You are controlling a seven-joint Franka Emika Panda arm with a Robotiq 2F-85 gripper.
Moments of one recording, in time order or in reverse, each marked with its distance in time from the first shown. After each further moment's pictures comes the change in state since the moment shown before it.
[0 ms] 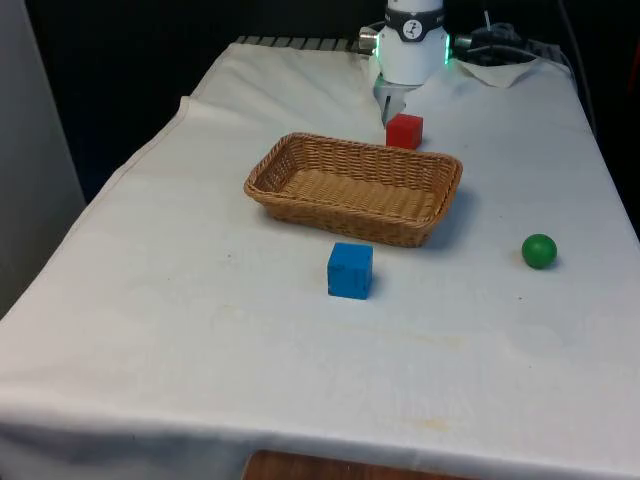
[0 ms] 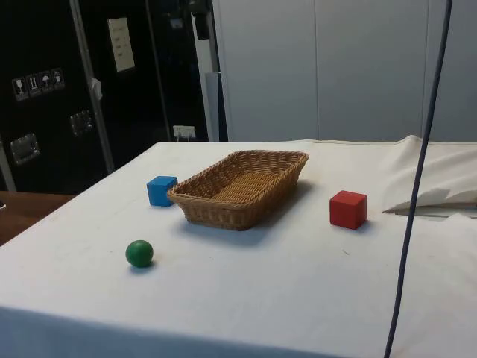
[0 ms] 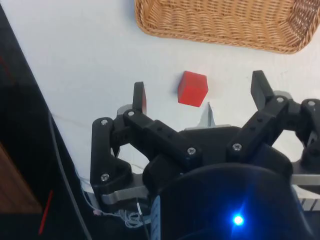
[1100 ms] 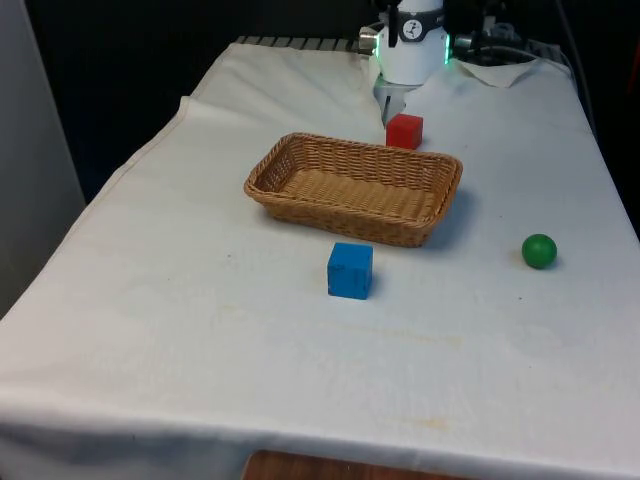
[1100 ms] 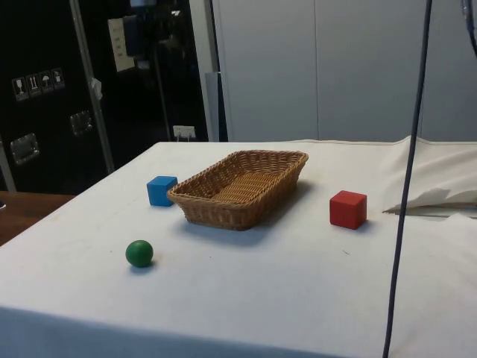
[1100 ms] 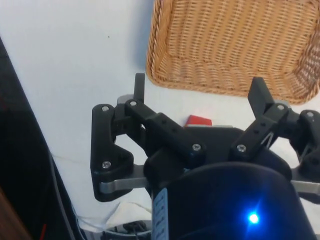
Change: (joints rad) arm 0.012 0.161 0.027 0.053 0.008 0.155 0.156
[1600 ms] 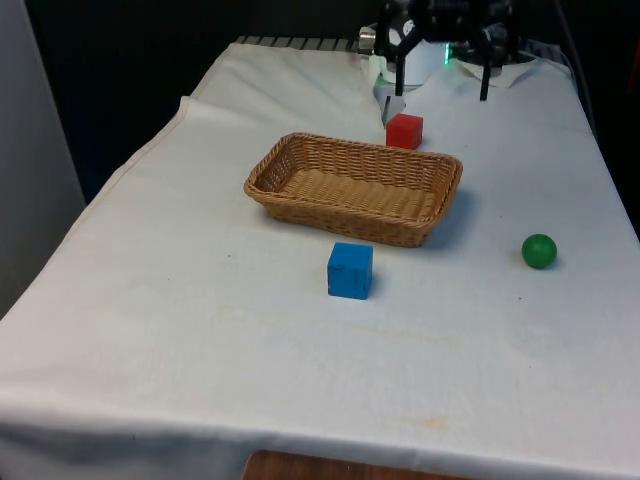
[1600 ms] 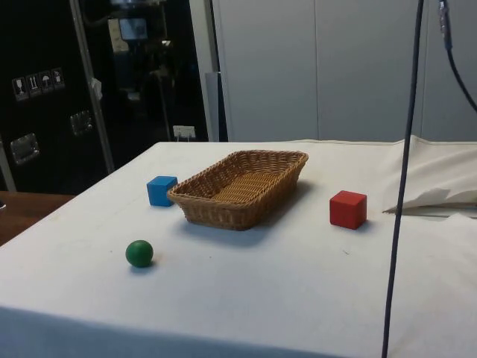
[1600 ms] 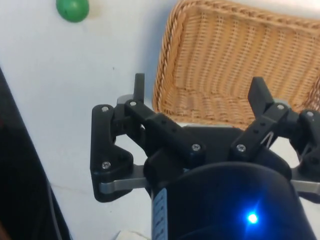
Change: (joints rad) arm 0.003 0.092 0.014 -0.005 0.010 0.131 -0.011
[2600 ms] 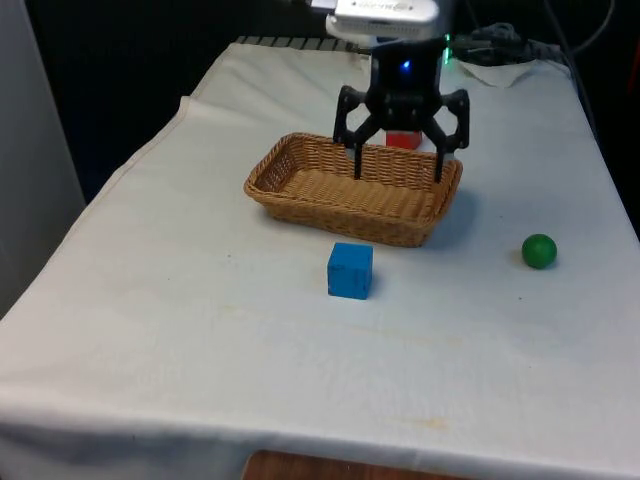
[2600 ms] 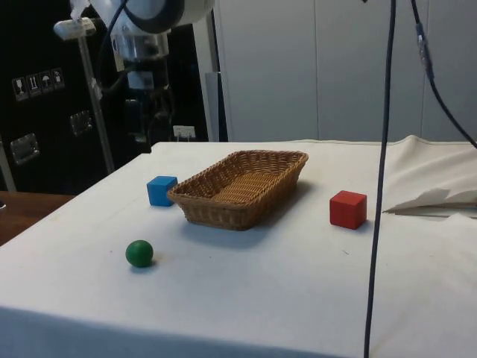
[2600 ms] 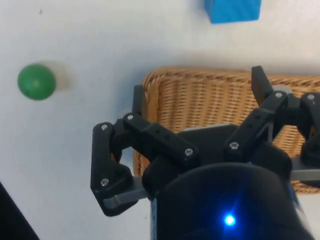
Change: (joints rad) arm -0.020 0.192 -0.053 0.037 0.067 0.182 -0.222
